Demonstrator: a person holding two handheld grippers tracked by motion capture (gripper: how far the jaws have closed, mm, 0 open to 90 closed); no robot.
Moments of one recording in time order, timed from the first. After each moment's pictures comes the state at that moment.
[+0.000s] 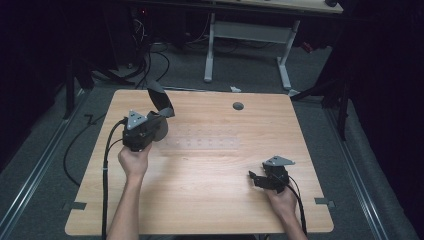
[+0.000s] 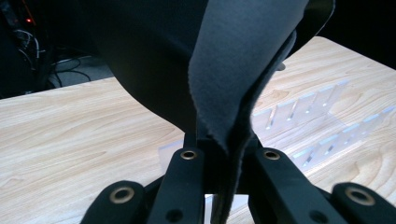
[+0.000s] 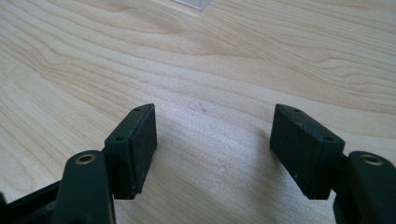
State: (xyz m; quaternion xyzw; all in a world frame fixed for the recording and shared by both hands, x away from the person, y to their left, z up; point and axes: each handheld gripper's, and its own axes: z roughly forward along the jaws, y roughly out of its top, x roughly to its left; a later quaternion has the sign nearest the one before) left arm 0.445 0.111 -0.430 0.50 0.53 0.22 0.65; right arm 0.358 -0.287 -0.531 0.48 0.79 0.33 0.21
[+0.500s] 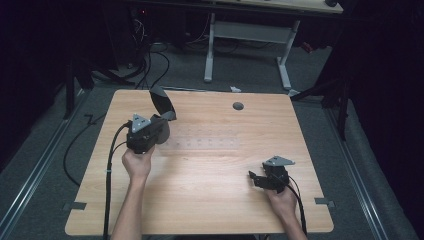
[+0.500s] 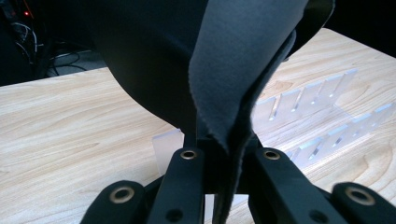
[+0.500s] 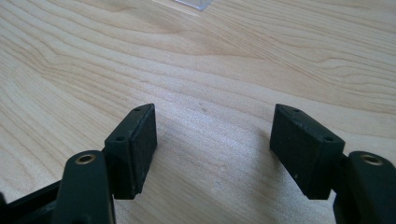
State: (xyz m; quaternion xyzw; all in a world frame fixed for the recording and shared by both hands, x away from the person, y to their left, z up) left arm 0.449 0.103 -0.448 0.50 0.54 0.22 0.65; right arm 0.358 -0.287 -0.531 0.48 0.79 0.33 0.21
